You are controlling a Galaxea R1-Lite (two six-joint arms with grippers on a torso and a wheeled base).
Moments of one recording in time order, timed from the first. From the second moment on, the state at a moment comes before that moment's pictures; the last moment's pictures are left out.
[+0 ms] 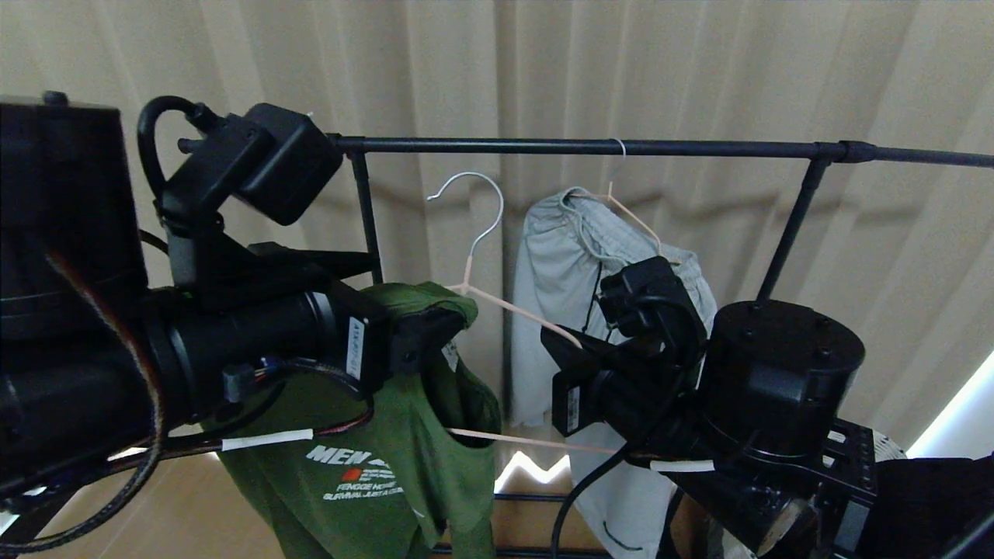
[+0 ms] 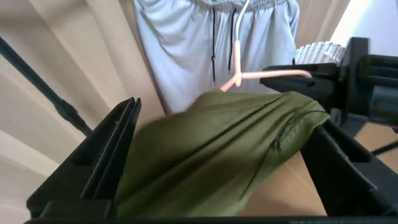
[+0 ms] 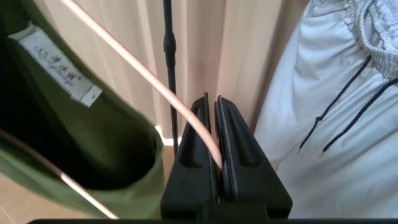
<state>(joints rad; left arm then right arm) -0.76 1.37 -0.93 -0.22 0.16 0.10 0.89 1.79 -0.72 -0.96 -0.39 0.08</state>
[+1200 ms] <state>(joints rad) -0.63 1.24 -0.77 -0.30 -0.03 0.39 0.75 1.66 -0.57 -1.07 -0.18 -0.06</state>
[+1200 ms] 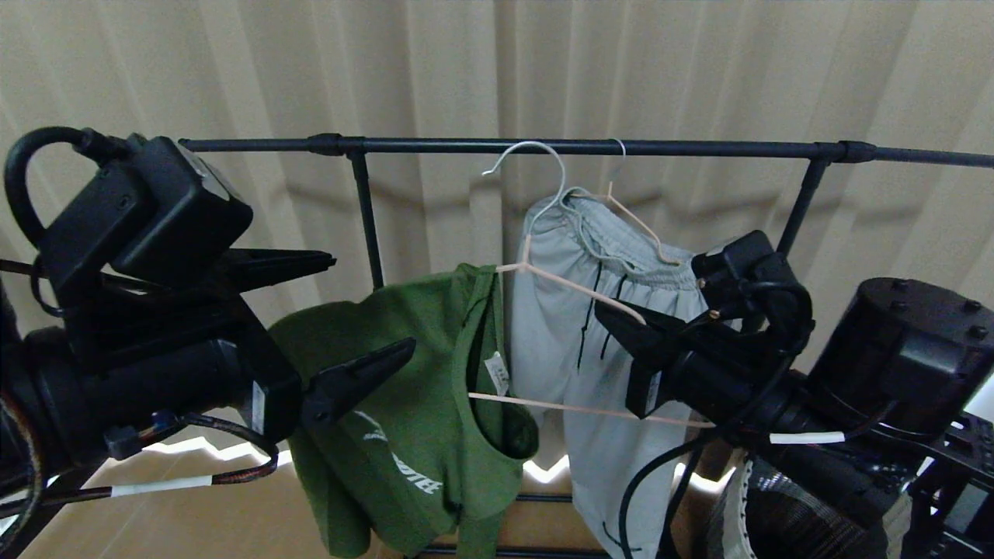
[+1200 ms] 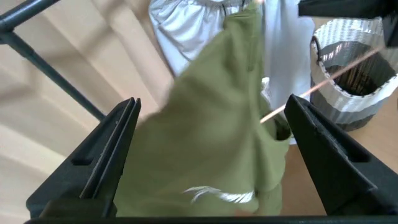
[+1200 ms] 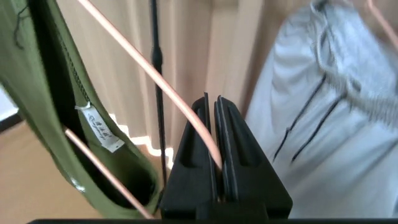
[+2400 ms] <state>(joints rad) -0.54 1.42 -0.87 -0.31 -0.18 0.60 0.76 1.64 -0.54 -1.14 -0.12 -0.08</state>
